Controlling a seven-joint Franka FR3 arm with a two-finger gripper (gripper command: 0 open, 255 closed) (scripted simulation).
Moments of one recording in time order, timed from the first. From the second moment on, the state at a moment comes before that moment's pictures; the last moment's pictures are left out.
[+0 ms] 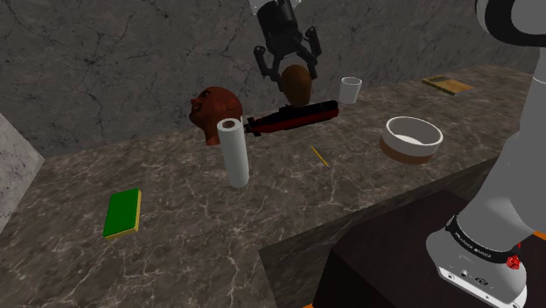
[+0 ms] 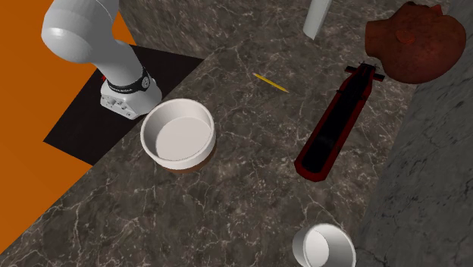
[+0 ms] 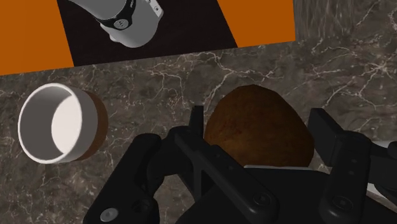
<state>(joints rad) 0.27 0.32 0.05 -1.20 0.25 0.98 0.85</state>
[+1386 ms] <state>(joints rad) 0.28 0.28 0.04 -1.55 0.22 1.28 0.78</state>
